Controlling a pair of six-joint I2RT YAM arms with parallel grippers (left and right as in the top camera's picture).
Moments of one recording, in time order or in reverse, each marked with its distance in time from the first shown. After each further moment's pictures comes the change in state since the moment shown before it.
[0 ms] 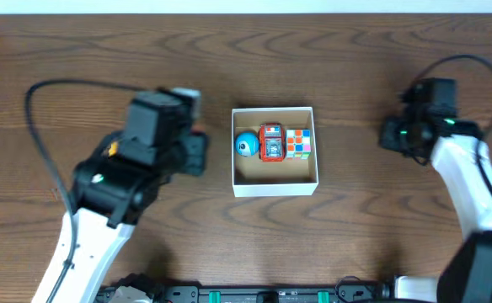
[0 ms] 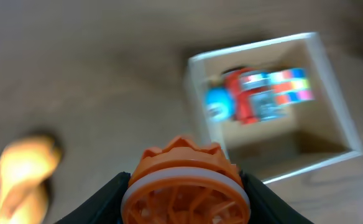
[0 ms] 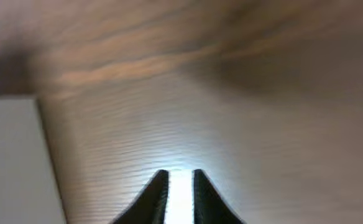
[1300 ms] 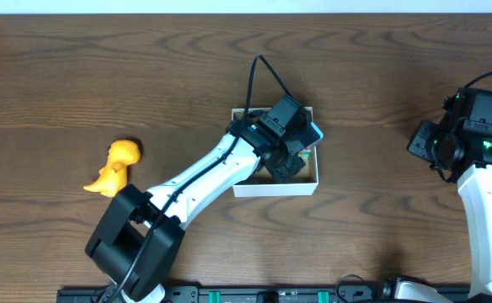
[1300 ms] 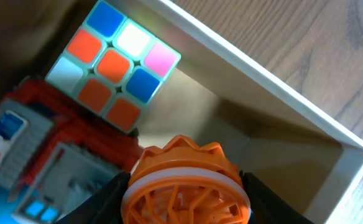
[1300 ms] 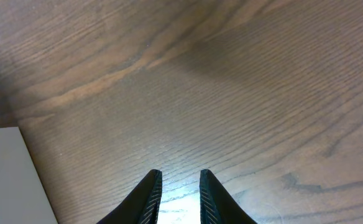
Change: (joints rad) left arm -0.319 0.647 0.042 0.302 0.180 0.344; right arm -0.092 -0.193 0.005 -0.131 0.092 0.057
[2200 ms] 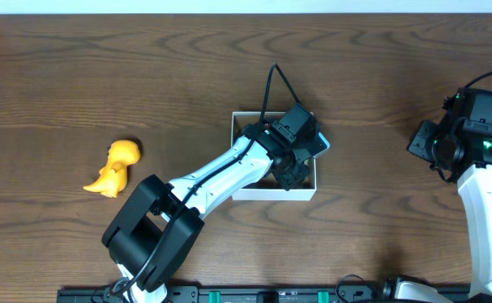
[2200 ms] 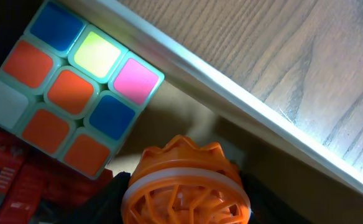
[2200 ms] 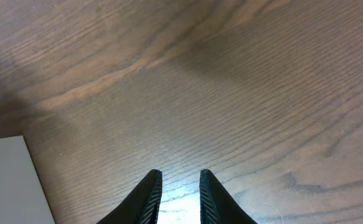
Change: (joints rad) left arm -0.042 0.074 0.000 0.020 0.003 0.000; right arm 0.000 0.000 0.000 0.000 0.000 0.000
